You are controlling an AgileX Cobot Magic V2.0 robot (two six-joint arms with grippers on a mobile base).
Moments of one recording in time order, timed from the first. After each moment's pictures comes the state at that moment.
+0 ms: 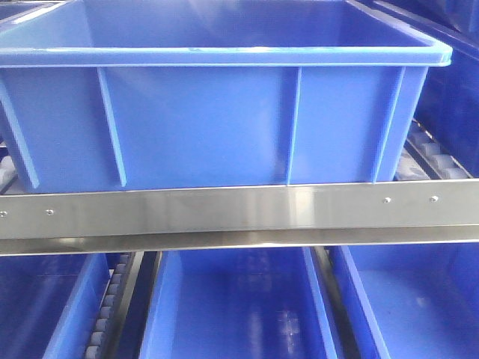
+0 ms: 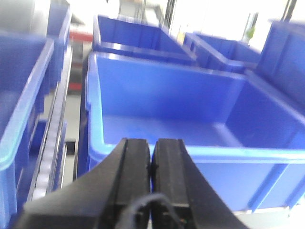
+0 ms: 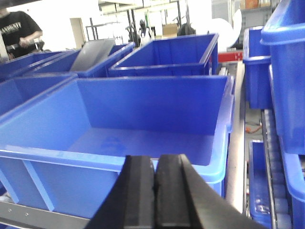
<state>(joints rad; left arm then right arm) -0.31 0.23 -0.35 0.02 0.08 -0.15 0.35 0.36 -0.30 0.10 -0.13 0.05</state>
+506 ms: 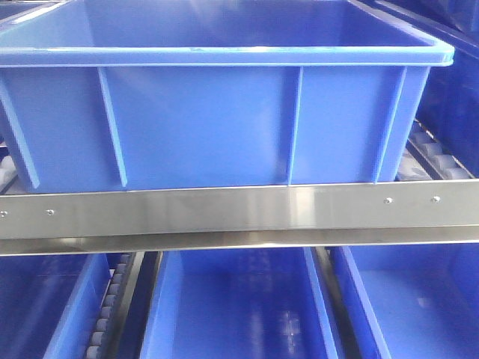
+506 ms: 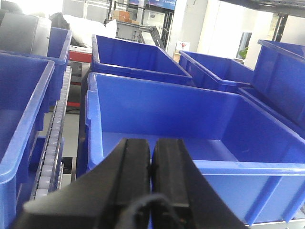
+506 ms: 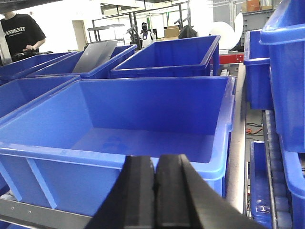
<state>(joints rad) -0.31 0.18 -0.34 0.02 0.08 -0.15 0.35 0.33 -0.29 0.10 -0.10 0.05</state>
